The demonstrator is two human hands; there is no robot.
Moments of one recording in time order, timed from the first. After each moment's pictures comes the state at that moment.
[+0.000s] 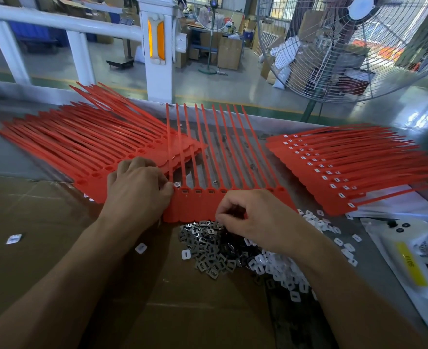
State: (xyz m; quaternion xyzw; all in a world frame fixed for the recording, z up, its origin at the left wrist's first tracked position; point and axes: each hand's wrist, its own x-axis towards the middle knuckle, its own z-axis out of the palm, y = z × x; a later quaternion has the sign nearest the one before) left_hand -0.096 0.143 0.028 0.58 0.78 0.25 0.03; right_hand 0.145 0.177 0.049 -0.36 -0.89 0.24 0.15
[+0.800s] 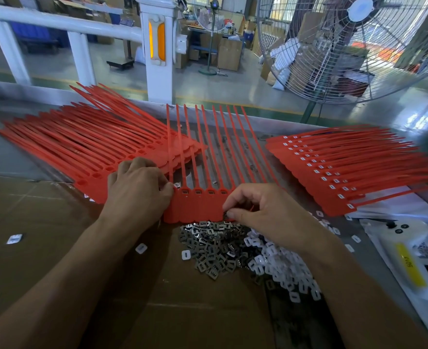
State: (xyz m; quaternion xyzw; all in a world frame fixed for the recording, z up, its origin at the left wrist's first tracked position) left_hand -0.095 0.142 0.031 0.58 0.78 0.25 0.04; right_hand 0.158 0.183 0.048 -0.39 -0.83 0.34 0.22
